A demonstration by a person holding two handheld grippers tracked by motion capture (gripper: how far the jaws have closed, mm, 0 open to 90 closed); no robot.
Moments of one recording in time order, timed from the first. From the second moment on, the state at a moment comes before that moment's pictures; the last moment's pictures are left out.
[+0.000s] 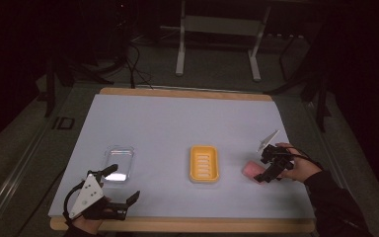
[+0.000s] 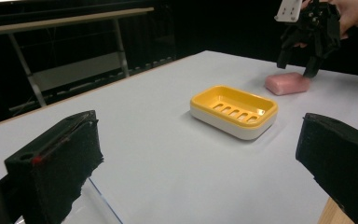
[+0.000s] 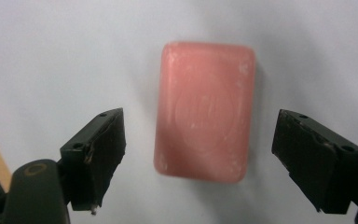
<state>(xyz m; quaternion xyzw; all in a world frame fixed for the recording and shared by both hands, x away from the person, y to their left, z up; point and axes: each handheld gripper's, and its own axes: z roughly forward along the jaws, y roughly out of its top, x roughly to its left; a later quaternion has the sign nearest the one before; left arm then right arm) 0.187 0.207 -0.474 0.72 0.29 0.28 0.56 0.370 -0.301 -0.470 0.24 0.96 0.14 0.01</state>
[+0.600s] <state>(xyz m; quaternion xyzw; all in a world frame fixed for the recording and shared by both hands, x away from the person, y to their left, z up) 0.187 0.207 -0.474 0.73 0.29 0.28 0.56 0.374 -0.291 -0.486 0.24 0.96 0.15 0.00</state>
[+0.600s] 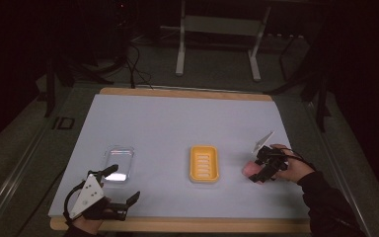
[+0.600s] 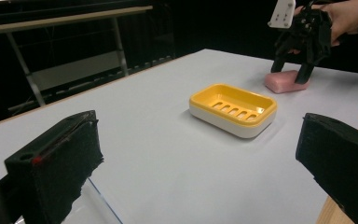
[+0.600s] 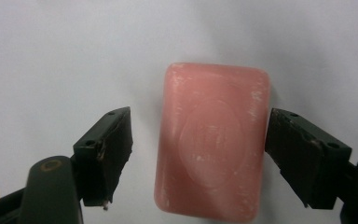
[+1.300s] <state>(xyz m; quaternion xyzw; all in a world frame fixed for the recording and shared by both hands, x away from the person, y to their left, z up) 0.187 0.206 -0.474 0.73 0.29 0.28 0.56 0.374 -0.280 -0.500 0.26 0.96 0.09 0.03</state>
